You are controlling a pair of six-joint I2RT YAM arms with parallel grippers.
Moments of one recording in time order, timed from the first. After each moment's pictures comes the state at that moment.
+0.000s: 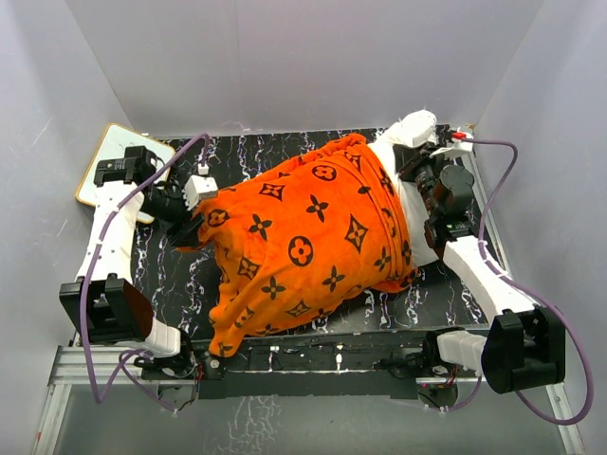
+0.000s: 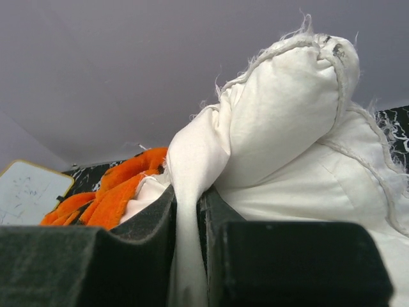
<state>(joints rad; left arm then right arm) 0.09 1.47 1.51 -1.48 0.58 1.20 0.16 1.19 0.83 0.50 -0.04 0.42</state>
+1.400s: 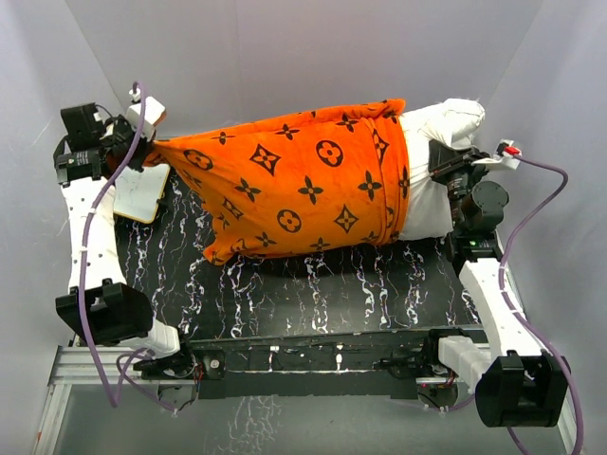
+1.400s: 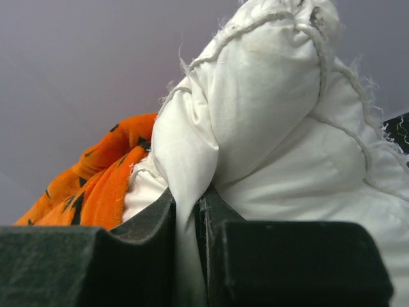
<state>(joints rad) 0.24 1.48 1.72 -0.80 0.48 0.79 -0.02 1.00 0.77 0.49 -0.01 0.59</state>
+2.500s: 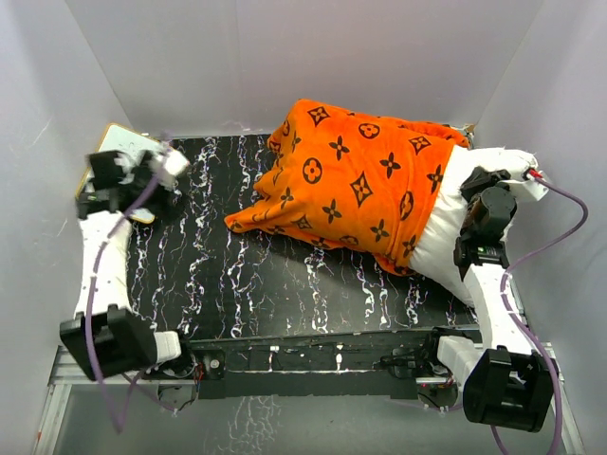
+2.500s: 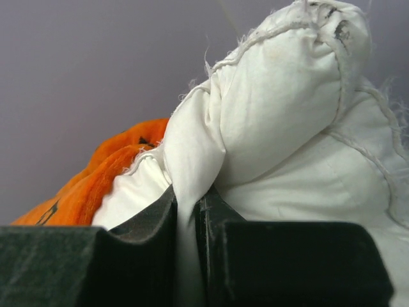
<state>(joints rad) 0.38 1.34 1.31 -0.77 0.61 0.94 -0.17 0.98 0.68 0.31 0.33 0.59</state>
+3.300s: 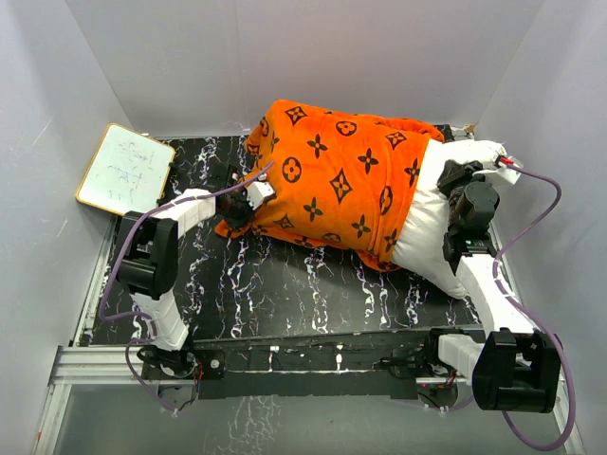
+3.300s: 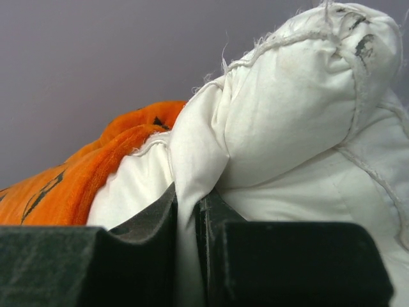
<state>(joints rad) -0.26 1.83 1.20 -0.49 0.31 0.71 -0.07 1.07 0.67 0.44 0.20 0.52</state>
